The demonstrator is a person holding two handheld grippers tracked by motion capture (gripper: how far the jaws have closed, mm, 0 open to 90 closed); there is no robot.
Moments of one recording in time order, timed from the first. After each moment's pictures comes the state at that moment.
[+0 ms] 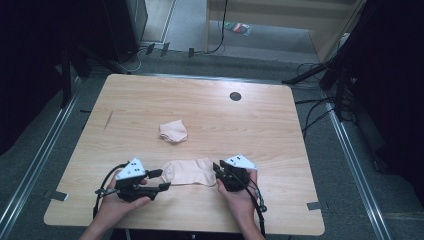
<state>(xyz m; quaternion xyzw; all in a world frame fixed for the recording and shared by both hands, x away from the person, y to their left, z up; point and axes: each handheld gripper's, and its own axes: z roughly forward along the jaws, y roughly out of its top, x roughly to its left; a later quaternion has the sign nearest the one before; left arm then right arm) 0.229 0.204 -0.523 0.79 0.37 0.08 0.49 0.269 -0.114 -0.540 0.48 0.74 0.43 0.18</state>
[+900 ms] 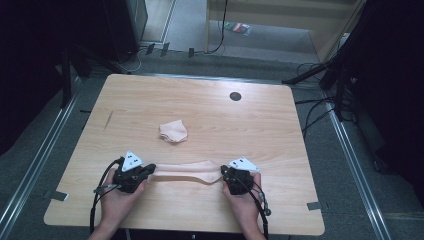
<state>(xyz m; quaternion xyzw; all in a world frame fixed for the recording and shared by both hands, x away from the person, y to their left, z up) 0.238 0.205 -0.532 0.78 0.48 0.18 0.38 0.261 -0.123 -0.537 0.49 0.76 0.38 0.19</state>
